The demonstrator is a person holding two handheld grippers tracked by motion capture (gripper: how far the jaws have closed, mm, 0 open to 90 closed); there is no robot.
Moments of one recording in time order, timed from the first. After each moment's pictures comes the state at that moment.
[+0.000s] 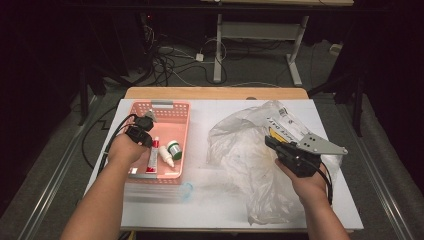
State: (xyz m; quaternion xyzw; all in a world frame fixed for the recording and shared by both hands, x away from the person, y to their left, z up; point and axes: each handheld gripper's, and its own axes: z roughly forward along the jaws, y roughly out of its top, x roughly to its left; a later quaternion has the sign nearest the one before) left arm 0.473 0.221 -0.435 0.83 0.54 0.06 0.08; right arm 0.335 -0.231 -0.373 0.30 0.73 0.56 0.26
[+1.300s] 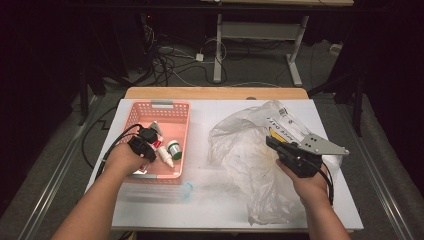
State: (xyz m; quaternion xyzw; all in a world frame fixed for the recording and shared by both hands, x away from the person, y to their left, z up) left arm 0.437 0.211 -0.435 0.87 0.49 0.01 0.07; right arm 0.334 -0.234 -0.373 0.30 0.73 0.56 0.26
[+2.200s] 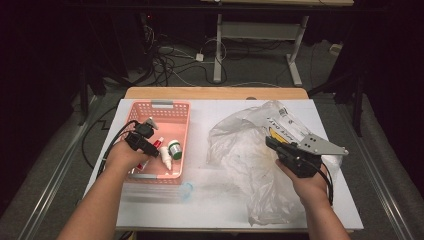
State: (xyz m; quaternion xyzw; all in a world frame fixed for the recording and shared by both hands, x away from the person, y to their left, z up) left arm 0.454 0.220 -0.444 0.85 0.52 0.05 0.09; right arm 0.333 -0.233 -0.374 0.30 0.73 0.55 0.26
